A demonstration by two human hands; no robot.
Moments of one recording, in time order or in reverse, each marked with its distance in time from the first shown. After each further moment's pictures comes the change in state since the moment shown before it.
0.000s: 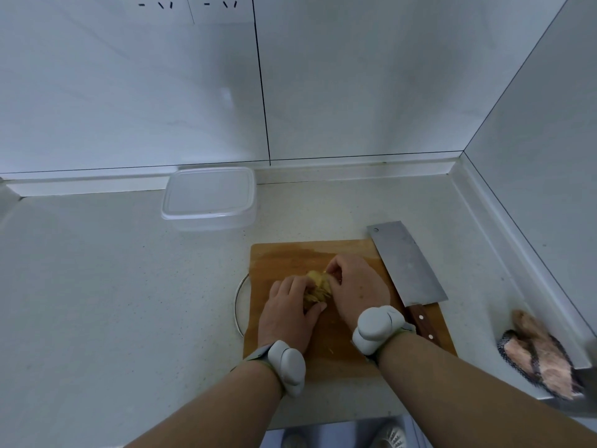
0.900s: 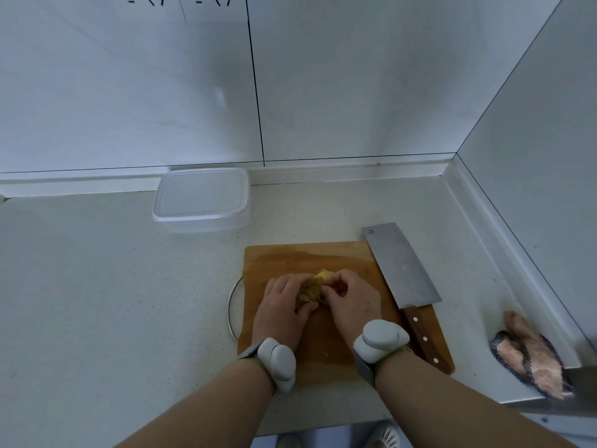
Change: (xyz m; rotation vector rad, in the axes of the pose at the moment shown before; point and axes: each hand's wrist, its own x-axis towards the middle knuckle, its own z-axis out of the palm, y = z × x) left_hand 0.008 -0.008 0.002 -0.089 0.048 0.065; right_hand -0.018 0.006 0.009 0.286 0.007 0.202
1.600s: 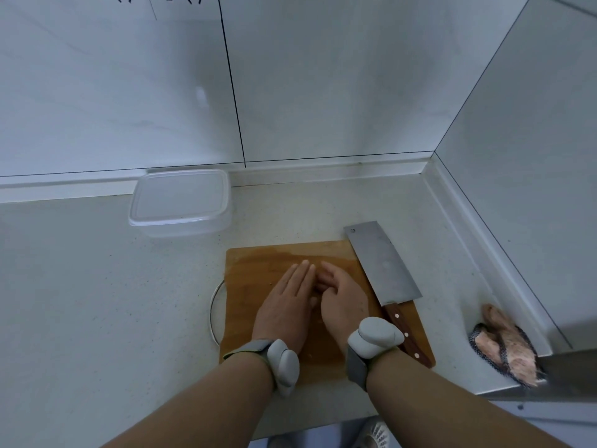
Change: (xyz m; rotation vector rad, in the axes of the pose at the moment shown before) left_hand 0.013 0.024 0.015 0.357 -0.324 0.142; right_hand -0.003 -0.009 -0.011 0.203 -0.016 0.172
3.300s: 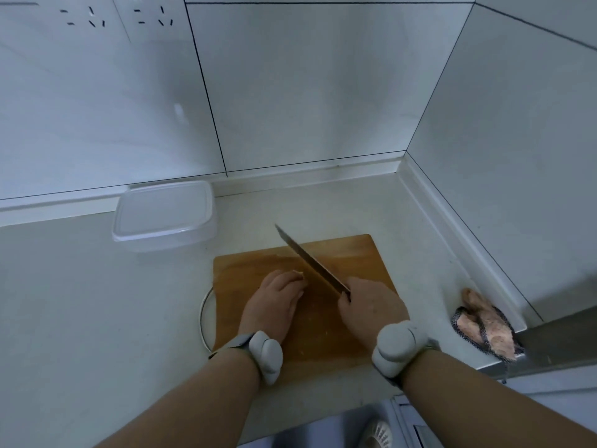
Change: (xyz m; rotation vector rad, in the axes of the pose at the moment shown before) left_hand 0.006 -0.017 0.004 -0.183 0.356 0.235; right_hand -0.014 0.008 -0.063 -0.777 -0.035 -0.105
